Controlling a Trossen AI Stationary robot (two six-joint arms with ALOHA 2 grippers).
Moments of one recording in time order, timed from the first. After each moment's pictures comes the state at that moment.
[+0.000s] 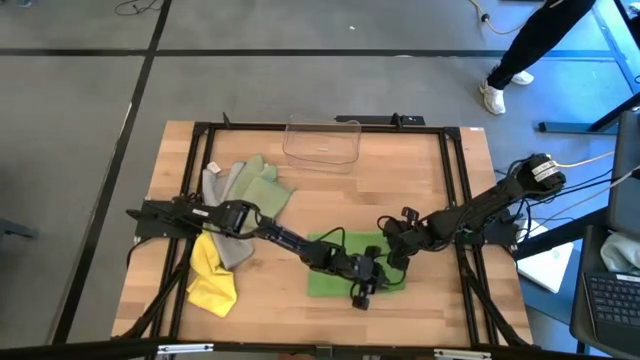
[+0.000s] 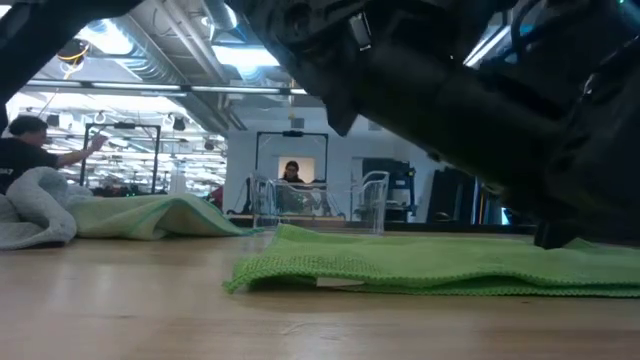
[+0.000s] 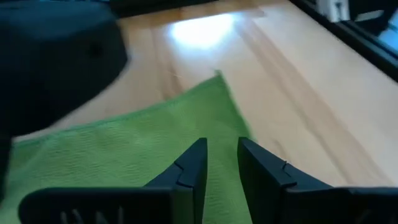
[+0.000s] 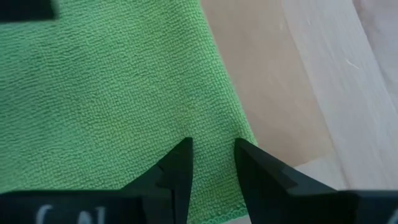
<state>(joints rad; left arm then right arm) -0.28 2.51 1.81 0.22 -0.06 0.01 0.41 1.40 0.54 -0.38 0.31 0.68</state>
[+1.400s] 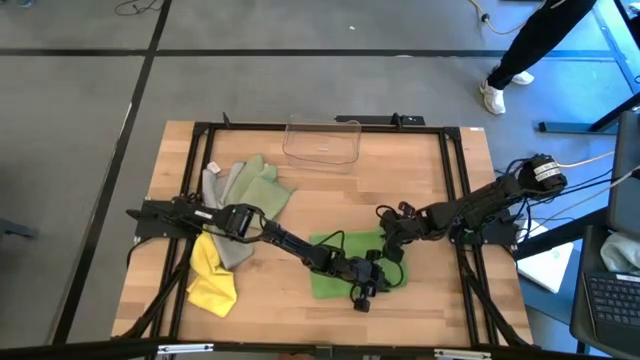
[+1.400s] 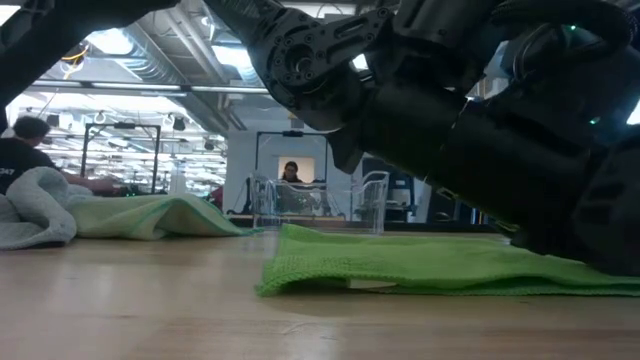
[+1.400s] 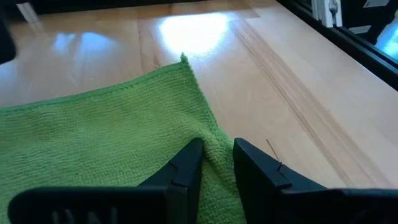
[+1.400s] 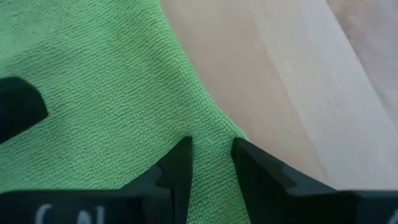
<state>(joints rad) -0.30 2.58 1.82 0.32 -0.03 -0.04 0.26 1.40 0.47 -0.24 0.26 0.62</state>
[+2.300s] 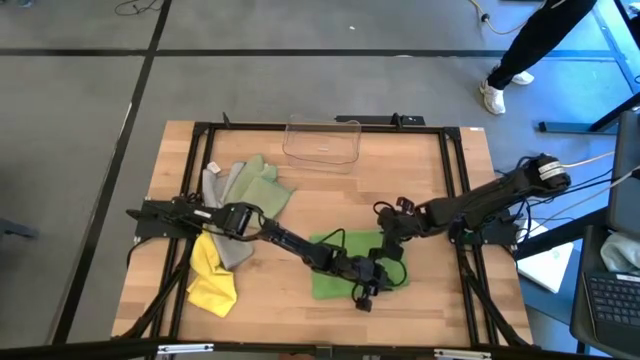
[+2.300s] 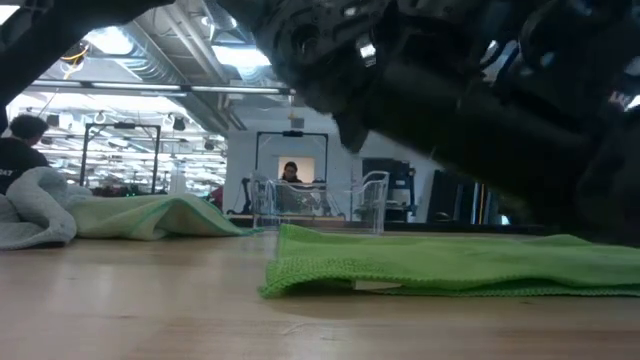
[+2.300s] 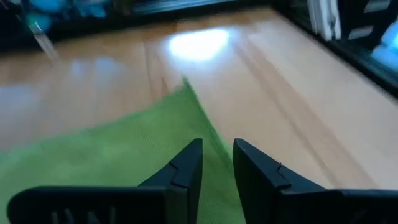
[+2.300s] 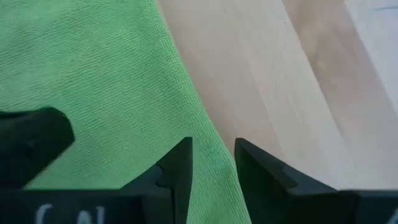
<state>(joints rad) -0.28 2.54 1.85 0.26 -0.07 0.04 0.28 1.33 0.64 -0.47 0.27 0.57</state>
